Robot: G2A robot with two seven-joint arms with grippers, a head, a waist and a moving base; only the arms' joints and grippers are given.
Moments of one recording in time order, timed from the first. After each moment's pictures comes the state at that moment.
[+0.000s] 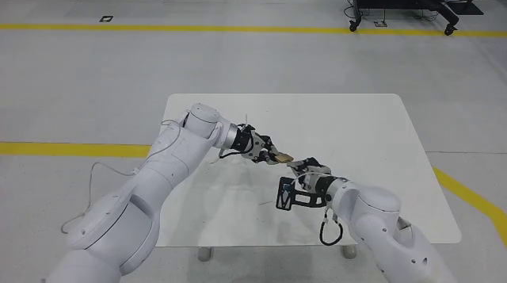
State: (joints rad) left arm 0.49 -1.48 -0.57 -0.57 -0.61 0.48 -1.26; right arm -1.55 -1.06 1.19 -2.12 -2.04 -0.68 0.42
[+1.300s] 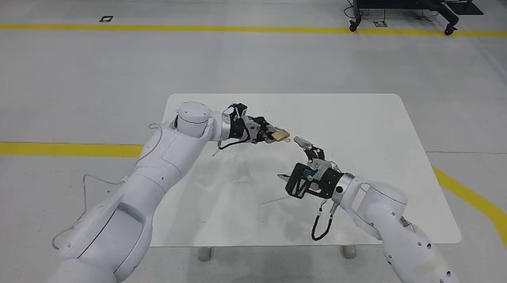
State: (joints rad) left arm 0.57 -1.42 -0.74 -0.72 -0.57 0.30 -1.04; right arm -1.57 -1.07 1.28 -1.96 -1.77 -0.54 0.05
